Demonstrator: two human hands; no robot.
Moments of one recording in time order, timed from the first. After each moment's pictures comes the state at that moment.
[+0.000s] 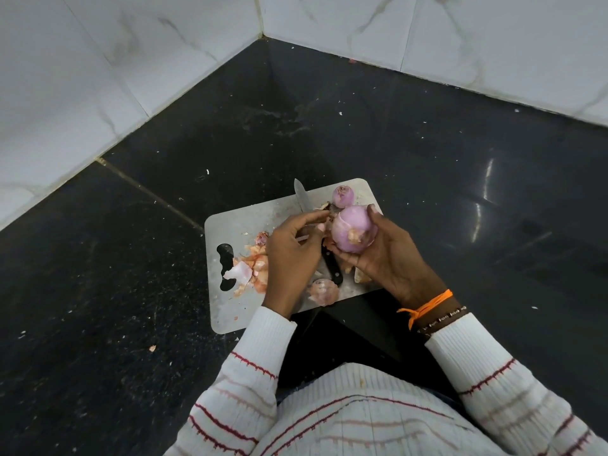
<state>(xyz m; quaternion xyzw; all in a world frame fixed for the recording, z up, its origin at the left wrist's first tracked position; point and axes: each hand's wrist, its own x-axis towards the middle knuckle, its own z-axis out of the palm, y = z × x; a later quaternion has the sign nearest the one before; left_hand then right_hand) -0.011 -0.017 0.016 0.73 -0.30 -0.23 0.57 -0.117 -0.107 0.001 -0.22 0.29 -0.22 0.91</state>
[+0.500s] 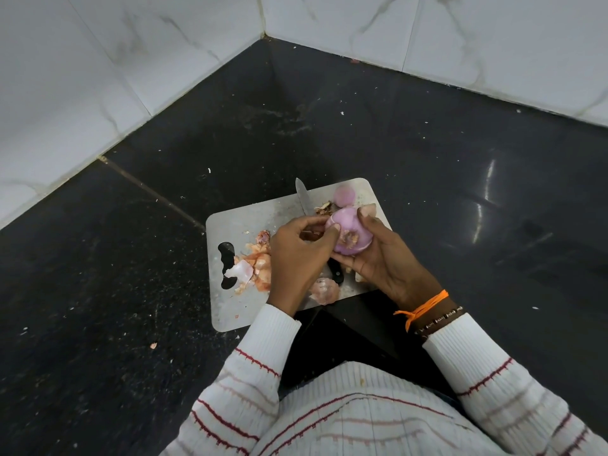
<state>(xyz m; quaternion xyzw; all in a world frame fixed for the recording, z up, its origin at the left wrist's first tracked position) -0.016 -0.018 0.019 0.76 -0.29 -0.23 0.54 -0.113 -0.102 -0.001 -0.25 0.27 -0.22 0.90</state>
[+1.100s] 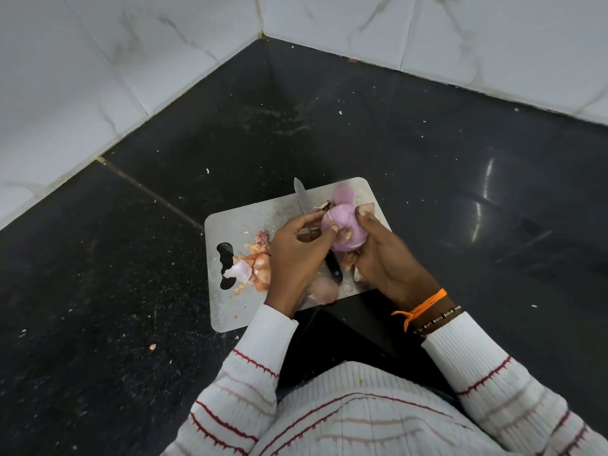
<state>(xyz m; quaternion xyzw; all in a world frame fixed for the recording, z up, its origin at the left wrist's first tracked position) -0.018 -0.017 0.021 0.74 -0.24 -0.28 0.57 -0.111 -0.100 0.000 -0.29 0.26 -0.24 0.89</state>
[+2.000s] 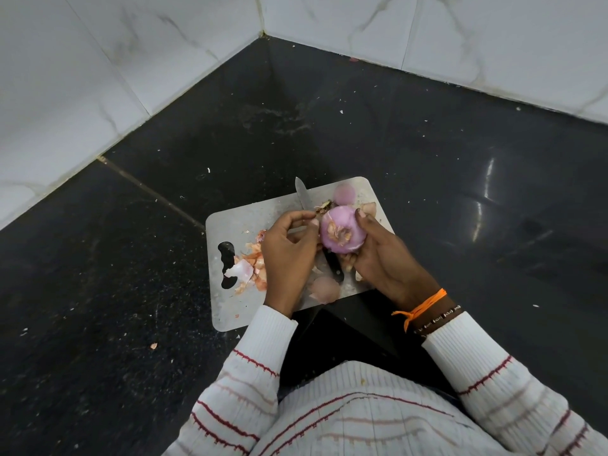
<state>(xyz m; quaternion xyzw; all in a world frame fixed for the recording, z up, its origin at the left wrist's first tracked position) -0.011 -0.015 0.013 0.72 -0.22 -0.23 0.61 -0.107 -0.100 -0.005 -0.28 0.29 -0.24 0.88</state>
